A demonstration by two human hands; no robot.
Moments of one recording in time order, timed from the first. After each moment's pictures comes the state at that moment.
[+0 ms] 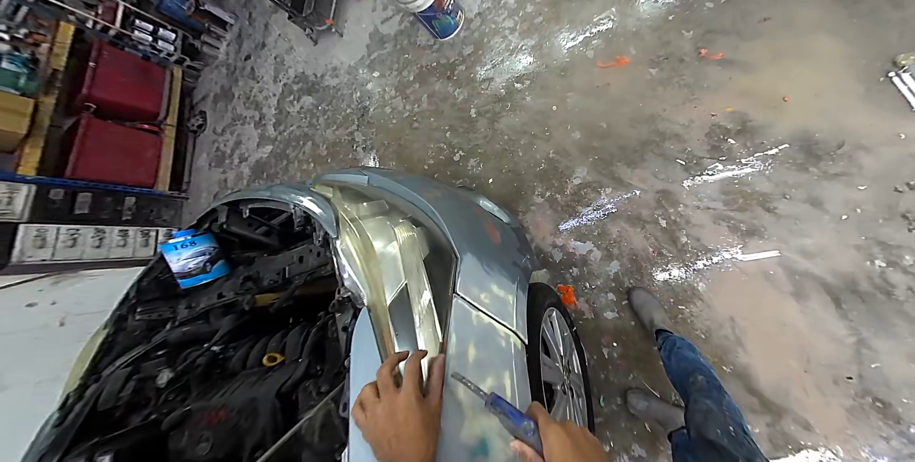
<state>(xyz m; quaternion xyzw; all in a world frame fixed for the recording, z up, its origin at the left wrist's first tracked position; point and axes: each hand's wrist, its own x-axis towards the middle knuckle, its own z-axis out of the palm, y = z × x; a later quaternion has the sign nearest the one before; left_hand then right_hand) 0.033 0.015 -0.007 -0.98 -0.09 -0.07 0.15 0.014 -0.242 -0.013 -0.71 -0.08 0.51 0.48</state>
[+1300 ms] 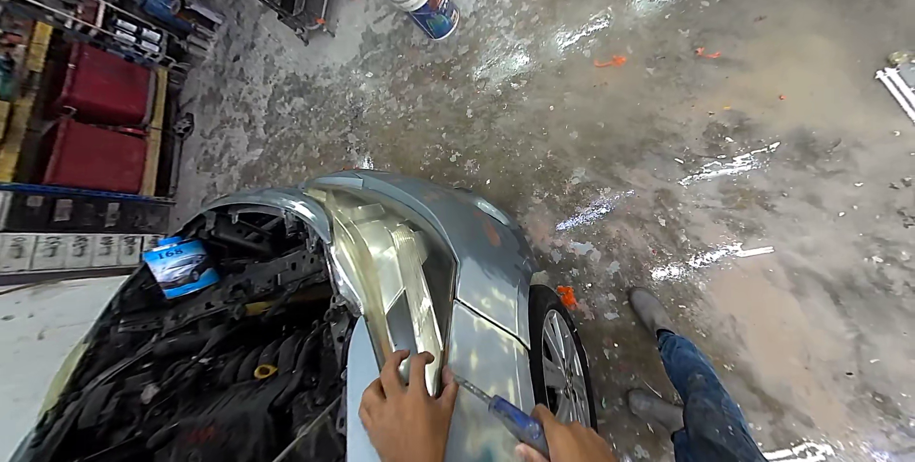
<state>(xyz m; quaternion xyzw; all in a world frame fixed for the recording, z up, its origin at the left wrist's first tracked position) 0.044 0.010 -0.008 -0.98 -0.09 -0.04 0.15 0.022 -0.238 -0.016 -0.71 -0.08 0.52 0.47</state>
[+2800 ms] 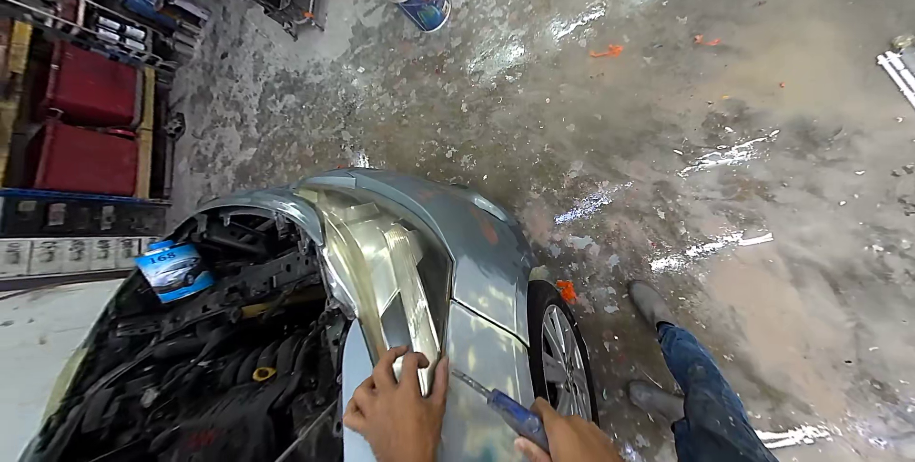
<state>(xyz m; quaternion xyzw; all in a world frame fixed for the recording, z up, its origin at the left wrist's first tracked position) 0.051 0.018 -0.010 -0.98 -0.10 -0.03 0.15 0.033 -0.242 -0.011 -0.71 -0.07 0.52 0.47</state>
